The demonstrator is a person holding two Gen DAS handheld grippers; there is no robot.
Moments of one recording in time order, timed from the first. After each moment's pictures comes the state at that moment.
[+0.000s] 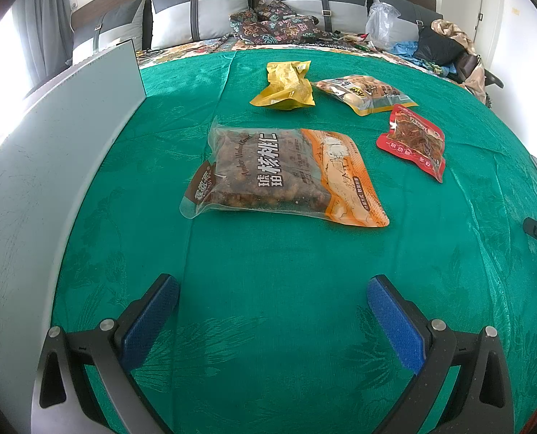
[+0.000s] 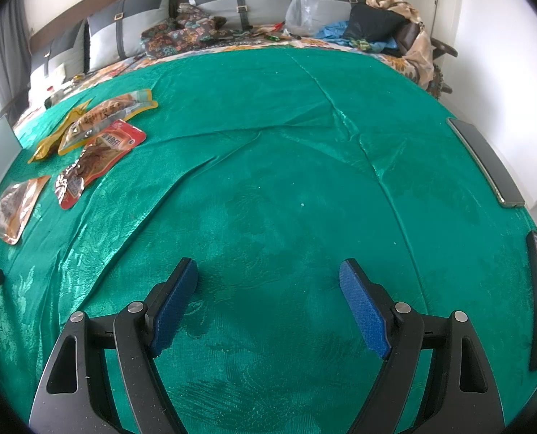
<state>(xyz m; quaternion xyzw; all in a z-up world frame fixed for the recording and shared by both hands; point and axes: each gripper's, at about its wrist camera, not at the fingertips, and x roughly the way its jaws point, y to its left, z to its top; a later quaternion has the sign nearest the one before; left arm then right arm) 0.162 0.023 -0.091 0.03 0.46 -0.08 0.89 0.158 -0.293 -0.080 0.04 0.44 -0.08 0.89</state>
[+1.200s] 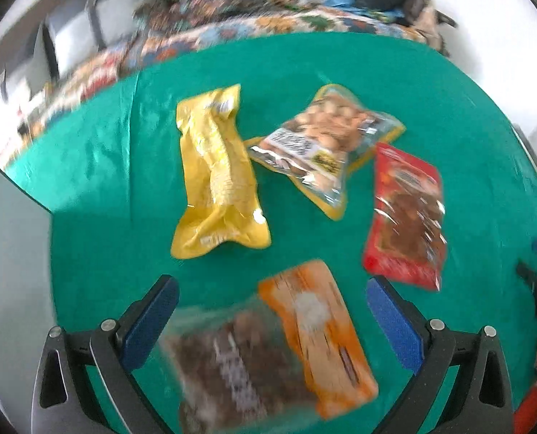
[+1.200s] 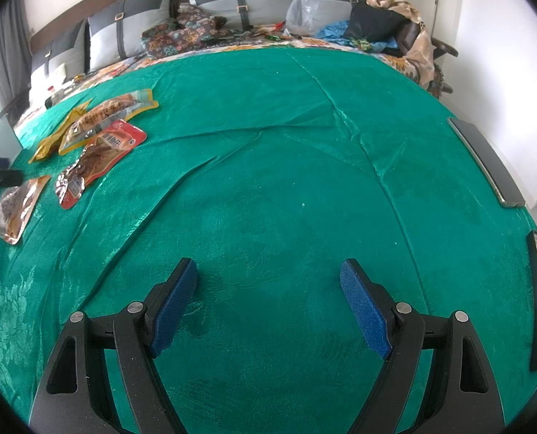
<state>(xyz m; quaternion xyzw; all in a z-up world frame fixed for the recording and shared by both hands) 0.330 -0.023 -0.067 0.10 0.54 -0.20 0.81 0.159 -0.292 -0.079 0.04 0.44 -0.08 0.89</state>
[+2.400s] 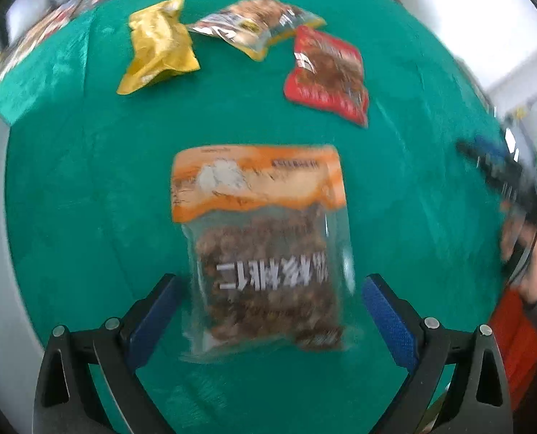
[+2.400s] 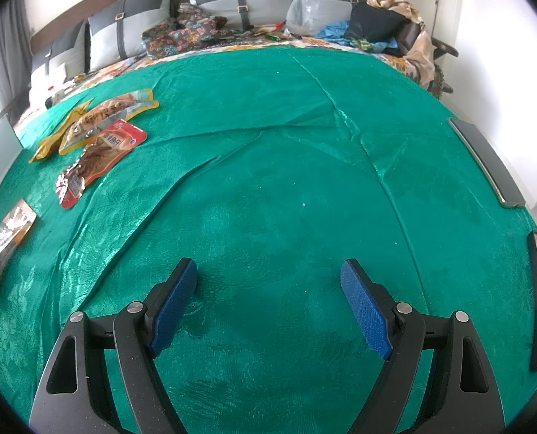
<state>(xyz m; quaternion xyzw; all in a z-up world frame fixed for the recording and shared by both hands) 0.241 0.016 -0.081 0.08 0.62 -0.29 0.73 0.159 -0.292 -0.079 0.04 0.44 -0.08 0.89</state>
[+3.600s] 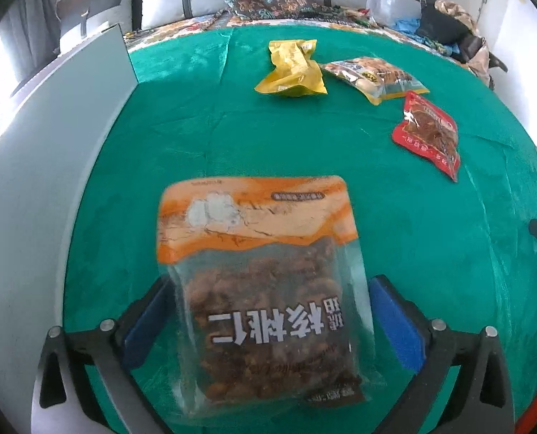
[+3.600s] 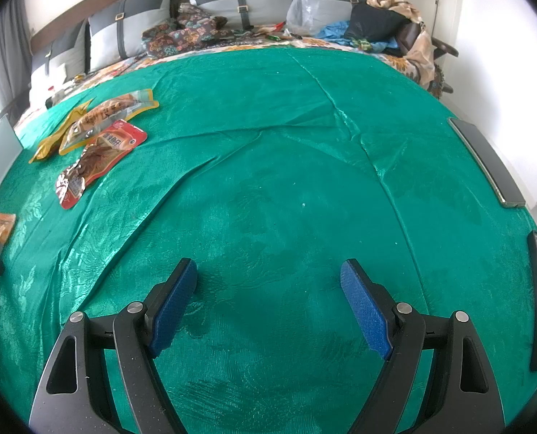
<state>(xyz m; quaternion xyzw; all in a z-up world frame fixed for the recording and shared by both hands) 0.177 0.037 -0.087 0.04 0.50 -0.08 0.86 0.158 -0.293 -0.078 0.04 0.44 -0.08 0.89</state>
